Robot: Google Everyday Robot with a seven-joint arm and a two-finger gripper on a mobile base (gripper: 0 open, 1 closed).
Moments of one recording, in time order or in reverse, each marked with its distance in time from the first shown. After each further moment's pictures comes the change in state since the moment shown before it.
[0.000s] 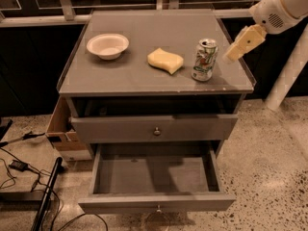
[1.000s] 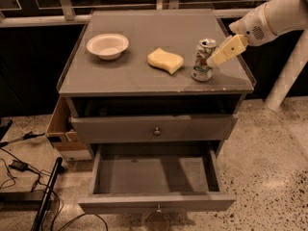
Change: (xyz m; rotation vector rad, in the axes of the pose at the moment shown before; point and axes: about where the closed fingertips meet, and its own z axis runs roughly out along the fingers) arm -0.008 0.010 0.056 -0.164 -0.173 0.116
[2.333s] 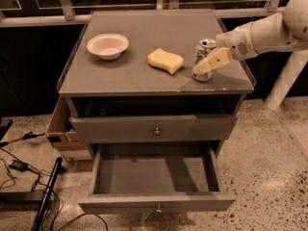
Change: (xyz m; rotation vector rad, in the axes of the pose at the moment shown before) arm 0.004 0.012 0.047 -0.048 -0.140 0.047
